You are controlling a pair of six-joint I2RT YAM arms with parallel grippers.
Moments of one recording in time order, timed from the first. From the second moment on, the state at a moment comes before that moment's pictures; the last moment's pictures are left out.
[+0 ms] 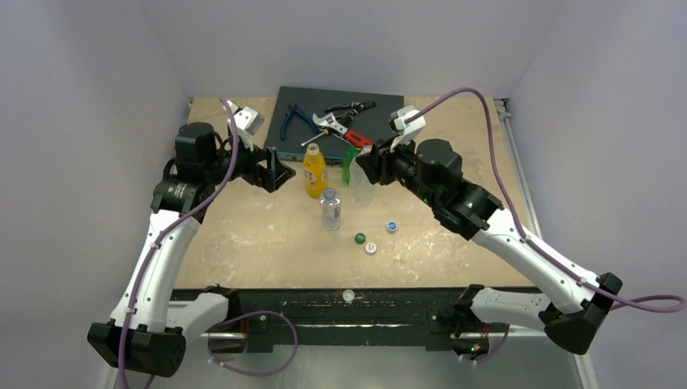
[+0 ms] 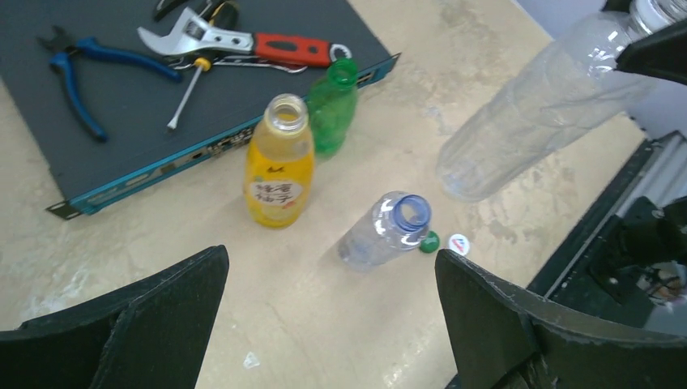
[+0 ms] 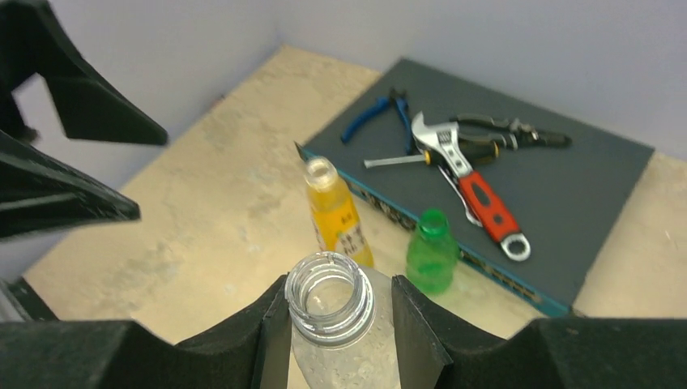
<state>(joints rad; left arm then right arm) -0.16 1.03 1.17 -0.55 0.62 -0.01 0.81 1.12 1.22 -0.24 0.17 0.18</state>
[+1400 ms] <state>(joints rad) -0.02 1.19 0.92 -0.28 0.31 0.15 0.73 1.32 0.77 0.31 0.38 0.18</state>
